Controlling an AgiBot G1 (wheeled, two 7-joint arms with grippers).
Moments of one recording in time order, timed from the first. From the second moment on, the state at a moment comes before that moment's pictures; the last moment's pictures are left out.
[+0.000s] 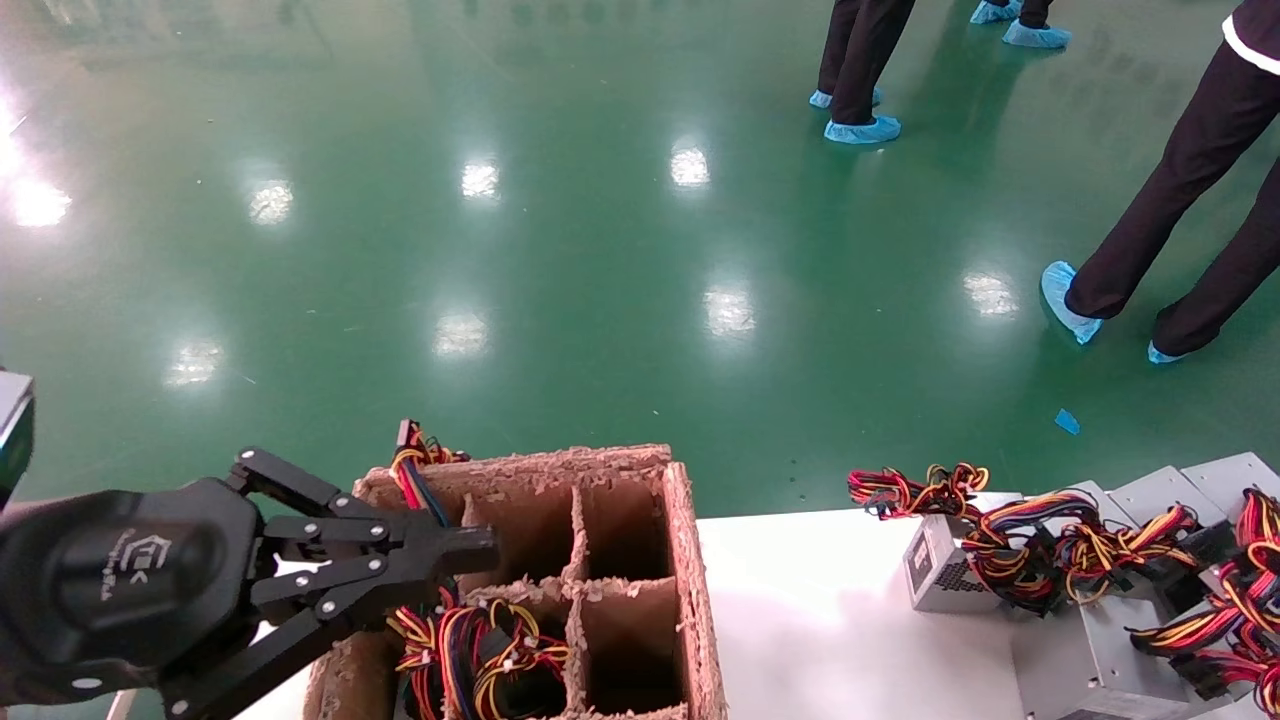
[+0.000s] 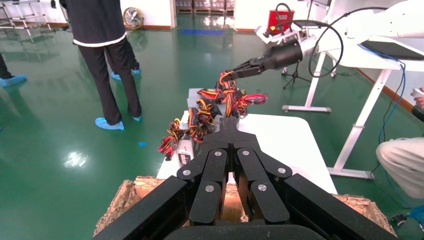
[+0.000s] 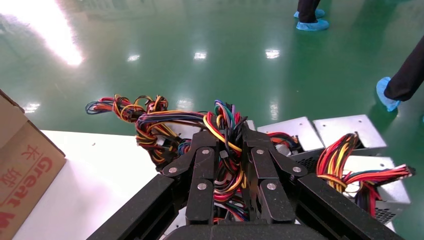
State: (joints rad) left arm -1.10 0.57 0.38 -1.27 0.66 1.46 -0.13; right arm -0.18 -0.58 0.63 1.20 -0.63 -0.86 0.01
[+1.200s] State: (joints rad) left arm -1.10 0.57 0.38 -1.27 0.66 1.46 -0.13; right arm -0.19 -0.61 0.71 1.28 -0.62 -0.87 -0.05
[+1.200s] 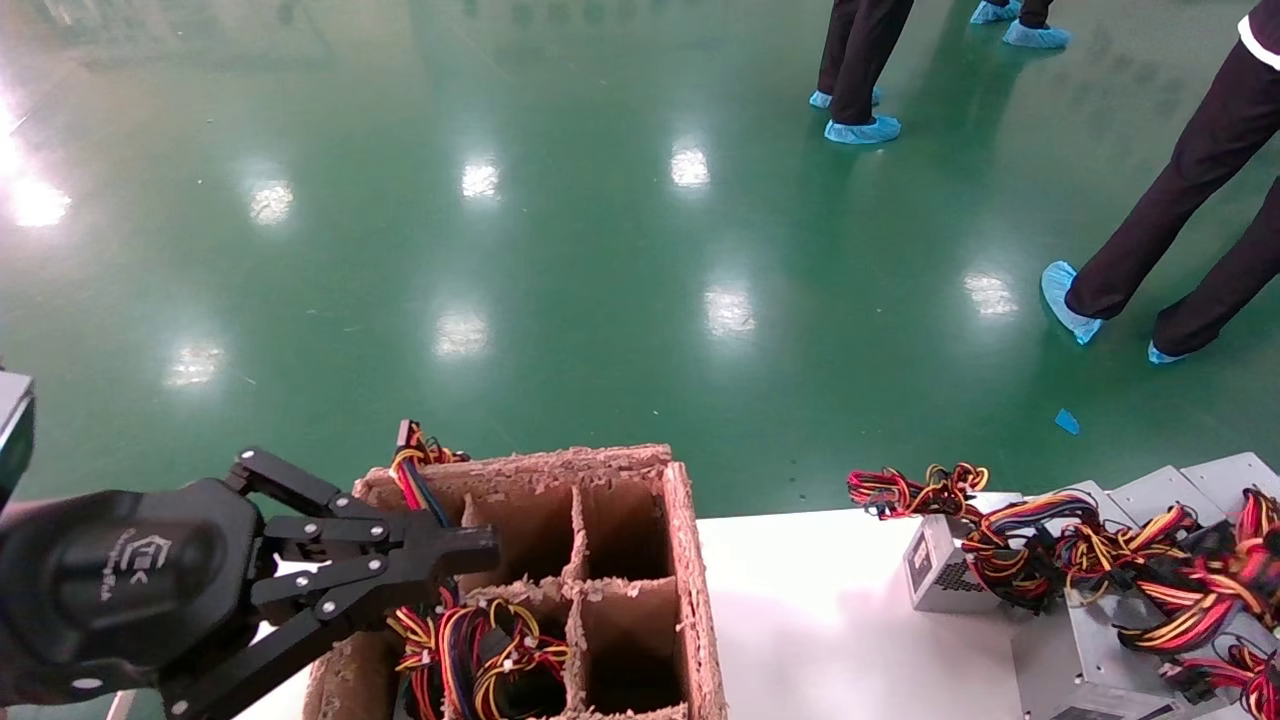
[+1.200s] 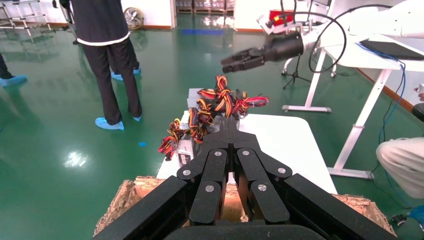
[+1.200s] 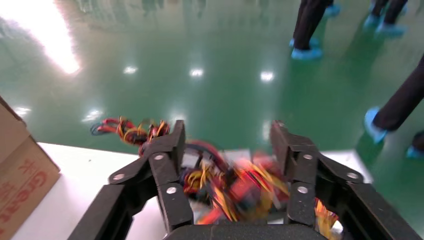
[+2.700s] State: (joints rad) left arm -1.10 0.57 0.38 -1.27 0.66 1.46 -0.13; right arm 0.57 -0.62 0.14 1.30 -0.68 -1.26 0.06
